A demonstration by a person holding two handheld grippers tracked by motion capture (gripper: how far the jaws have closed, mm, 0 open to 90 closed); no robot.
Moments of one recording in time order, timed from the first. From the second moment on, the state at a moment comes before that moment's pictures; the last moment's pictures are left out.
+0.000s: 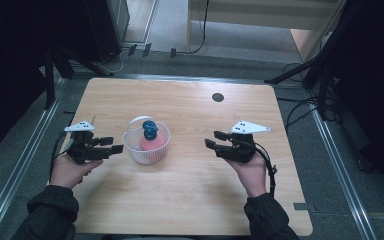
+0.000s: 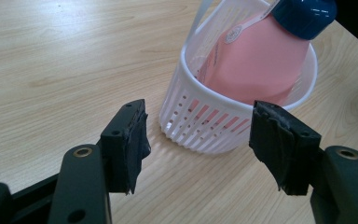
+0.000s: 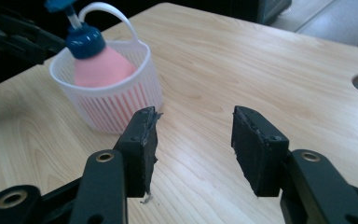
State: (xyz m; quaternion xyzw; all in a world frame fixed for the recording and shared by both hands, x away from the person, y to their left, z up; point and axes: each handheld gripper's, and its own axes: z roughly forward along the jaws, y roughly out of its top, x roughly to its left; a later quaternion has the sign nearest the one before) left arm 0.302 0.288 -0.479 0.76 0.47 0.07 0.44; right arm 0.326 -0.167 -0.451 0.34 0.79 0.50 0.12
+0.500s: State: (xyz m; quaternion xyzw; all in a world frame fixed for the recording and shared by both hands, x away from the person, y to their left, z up) left arm 0.308 0.281 -0.480 0.76 0.46 0.06 0.44; right arm 0.315 -0.190 -0.467 0.35 0.79 0.48 0.14
